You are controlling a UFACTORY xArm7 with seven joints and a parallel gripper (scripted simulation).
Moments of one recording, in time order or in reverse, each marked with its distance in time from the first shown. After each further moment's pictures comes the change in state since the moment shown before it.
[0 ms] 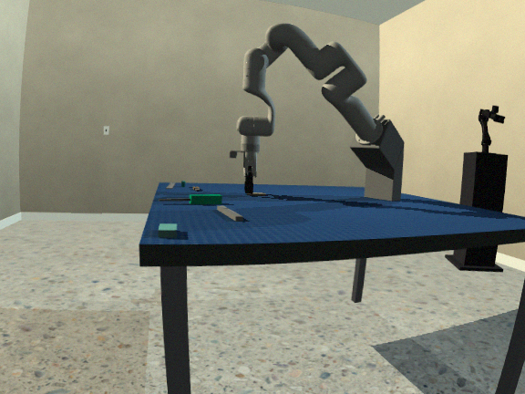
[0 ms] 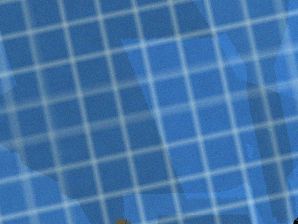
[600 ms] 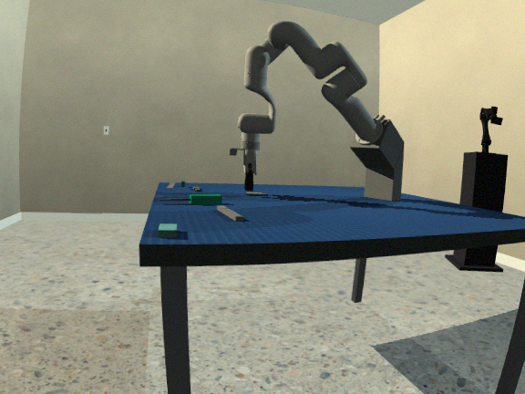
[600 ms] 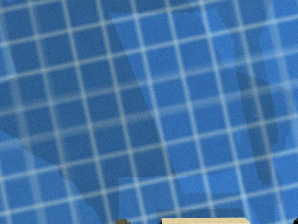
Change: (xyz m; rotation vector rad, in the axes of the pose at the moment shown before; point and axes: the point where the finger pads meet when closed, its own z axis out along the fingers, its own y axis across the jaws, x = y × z) arm 0.000 0.000 -0.010 0.000 0.001 0.000
